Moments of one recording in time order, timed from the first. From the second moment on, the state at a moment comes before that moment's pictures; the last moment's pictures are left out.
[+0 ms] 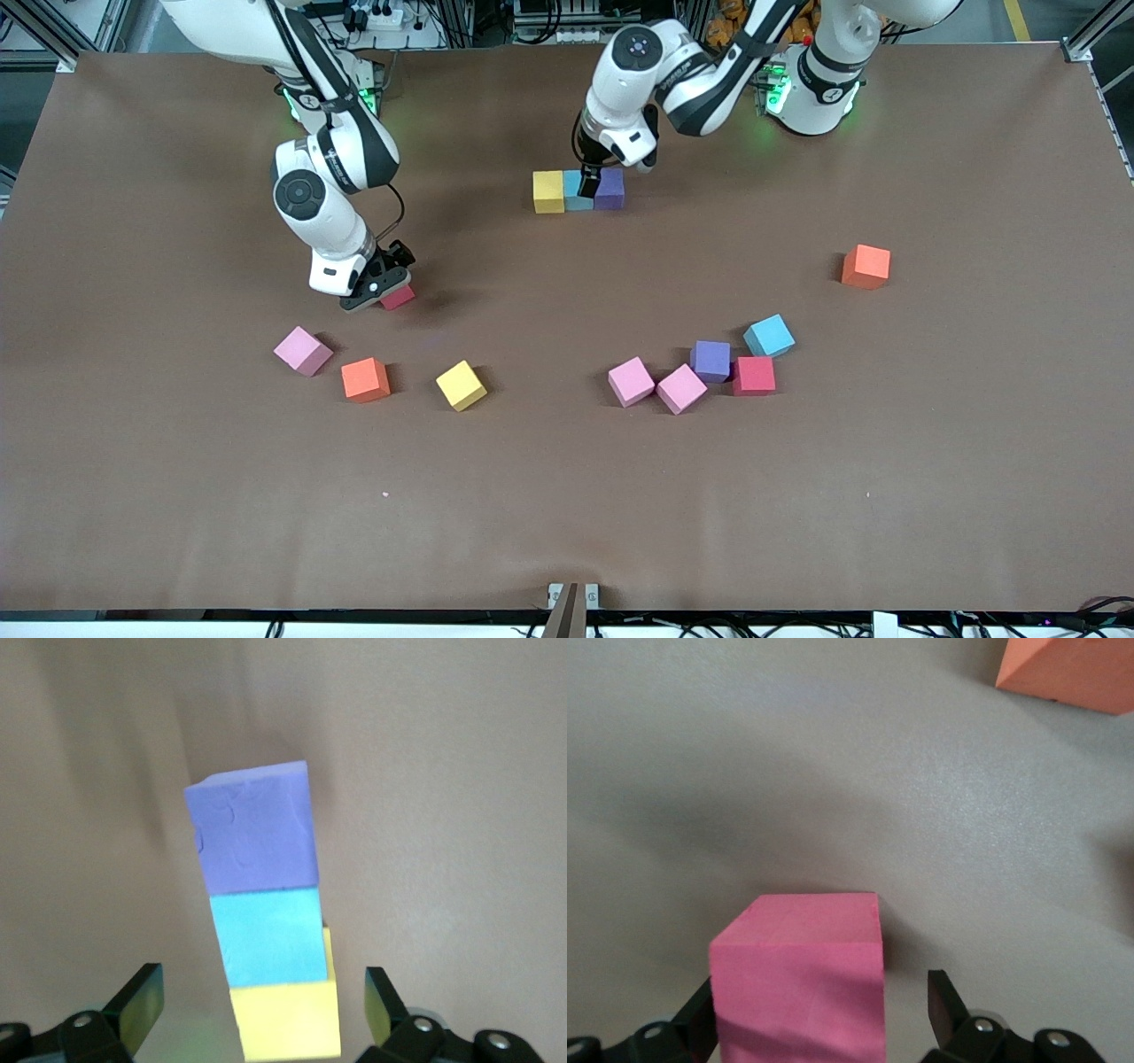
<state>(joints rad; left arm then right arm) -0.65 0.21 -0.46 -2.34 -0.18 2.65 -2.42 0.43 0.23 -0.06 -2.50 0.07 2.70 -0.24</state>
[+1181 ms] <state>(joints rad) -0.33 0.36 -0.43 -1.94 -0.10 2.37 -1.35 0.74 0.22 -0.04 -2.22 0.09 2.43 0.44</state>
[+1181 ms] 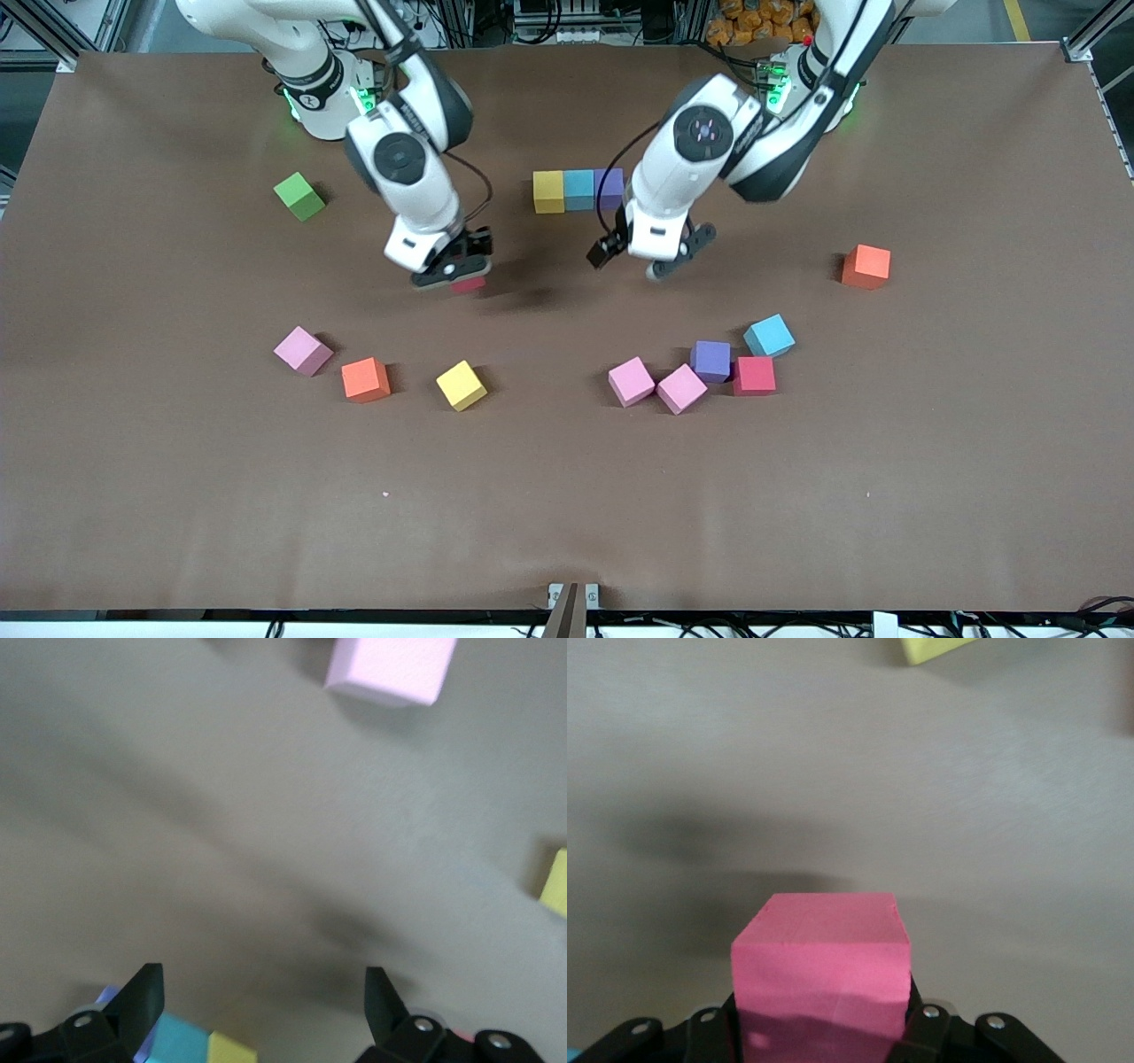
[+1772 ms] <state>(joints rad) -0.34 0.66 -0.34 -1.55 0.05 2.19 -1.35 0.93 0.35 -0.03 -2.05 0.17 2.41 0.76</state>
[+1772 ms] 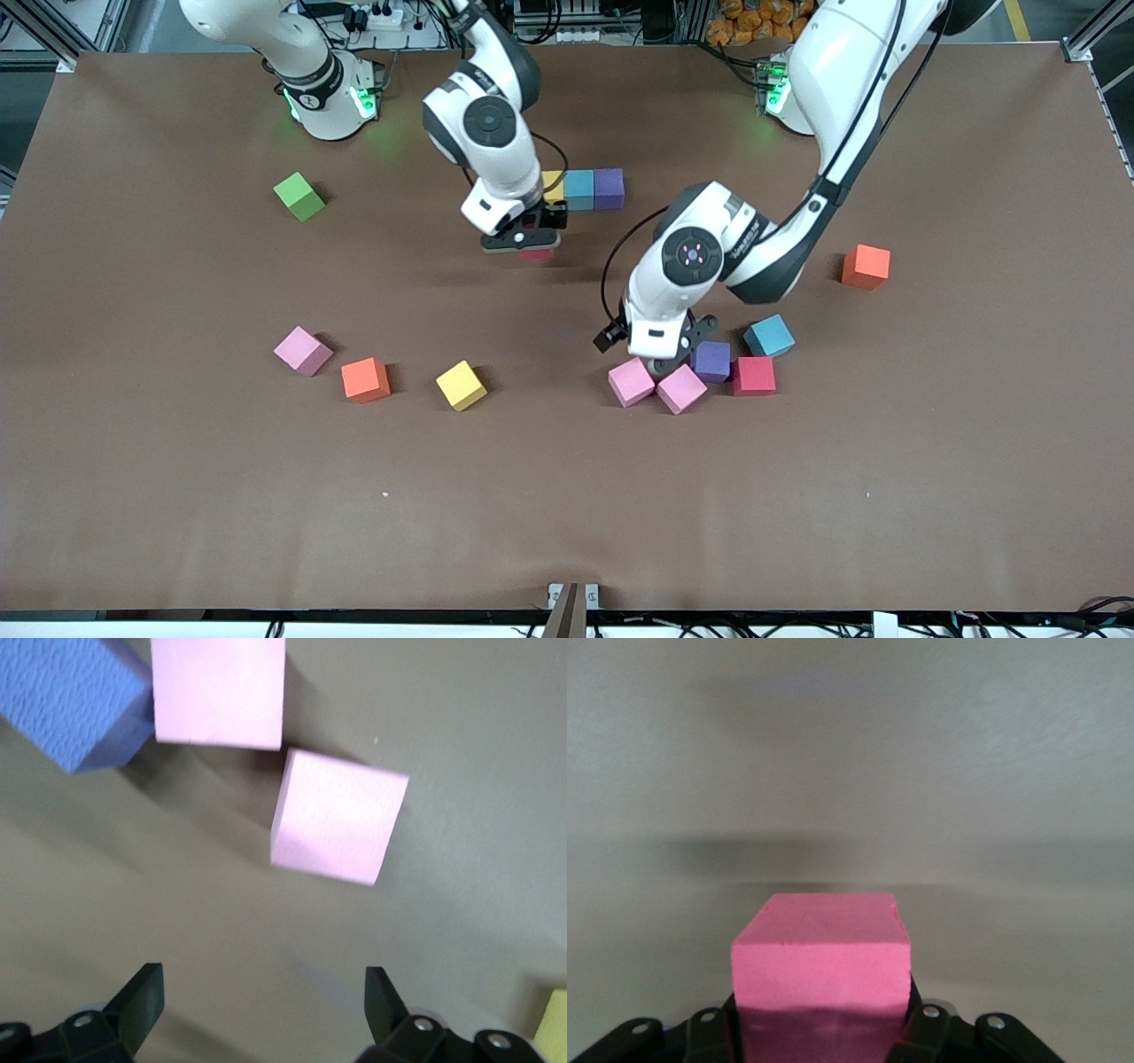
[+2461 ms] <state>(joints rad) -0.39 0.79 -0.23 -1.37 0.05 2.17 -1.35 1.06 0.55 -0.03 -1.84 0.18 2.42 1.01</state>
